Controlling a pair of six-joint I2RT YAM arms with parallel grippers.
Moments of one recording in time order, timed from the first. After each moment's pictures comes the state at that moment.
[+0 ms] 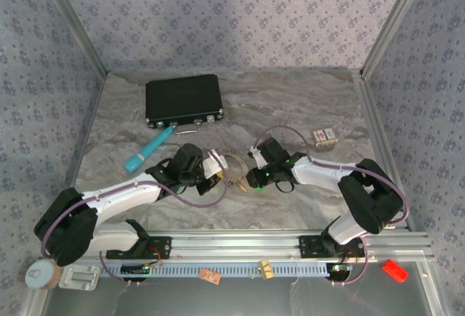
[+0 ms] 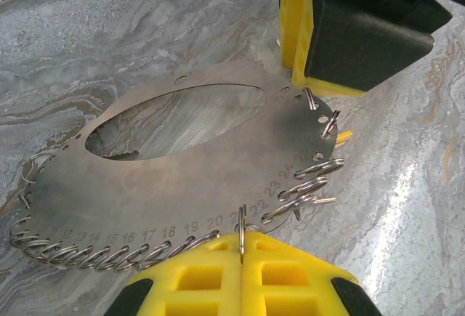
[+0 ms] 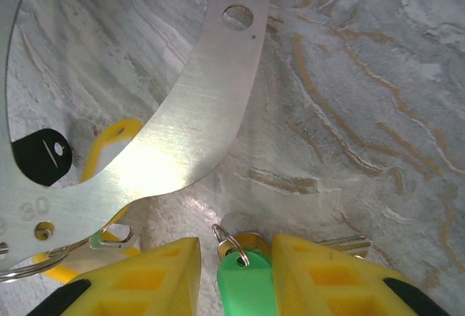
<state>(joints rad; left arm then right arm) -0.78 1.23 0.57 -0.10 0.24 0.25 0.69 1.53 0.71 -0.25 -0.24 0.25</state>
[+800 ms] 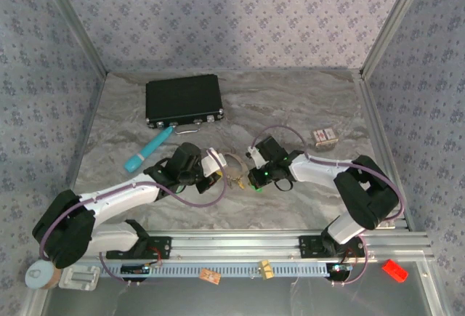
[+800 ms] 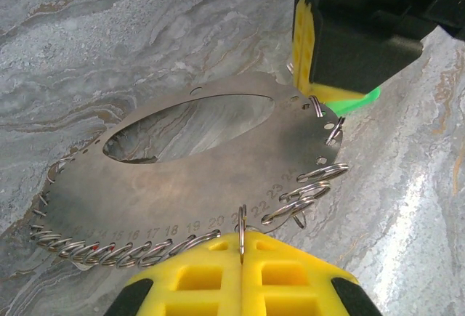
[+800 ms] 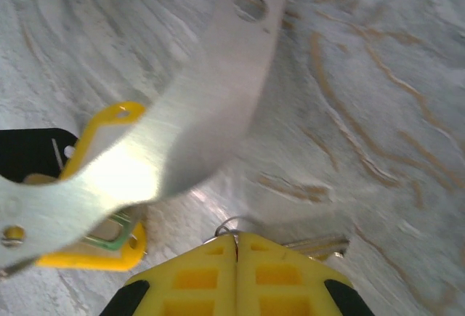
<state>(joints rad) -0.77 1.21 0.57 -0.09 0.23 0.25 0.68 1.55 0.74 -0.30 -0.25 0.22</state>
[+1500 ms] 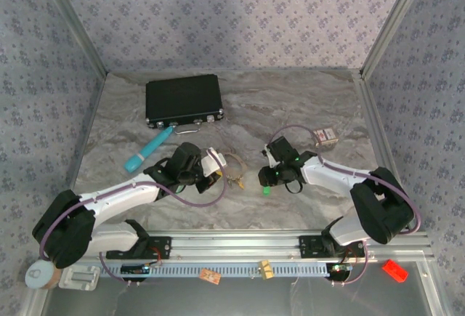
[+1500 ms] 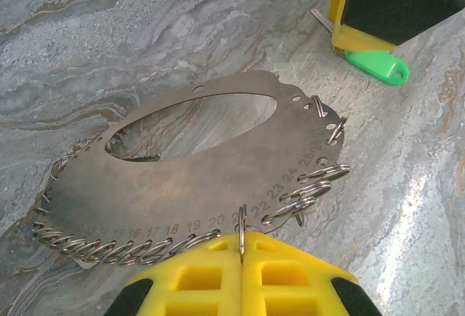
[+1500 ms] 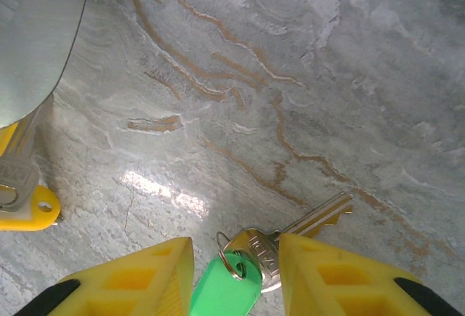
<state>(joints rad) -0.77 1.21 0.57 -0.09 0.22 0.25 0.62 1.42 0.69 -0.41 -0.15 0.35</state>
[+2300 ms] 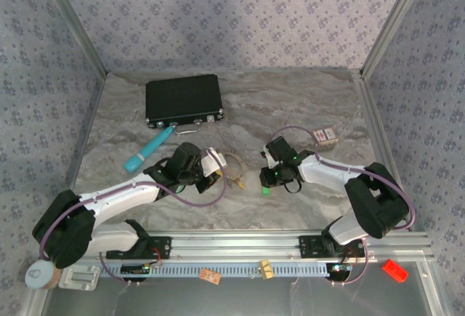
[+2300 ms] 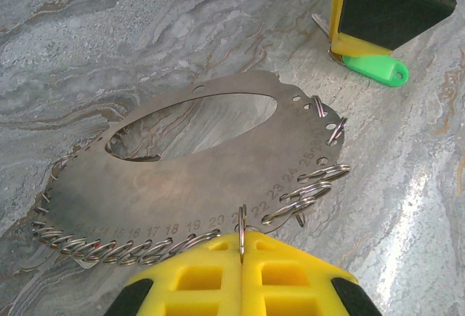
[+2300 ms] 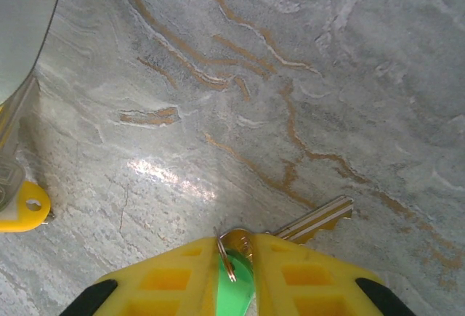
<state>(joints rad) -0.77 1.21 0.57 -0.09 0.22 0.25 0.61 1.47 0.70 -0.41 -0.18 0.34</state>
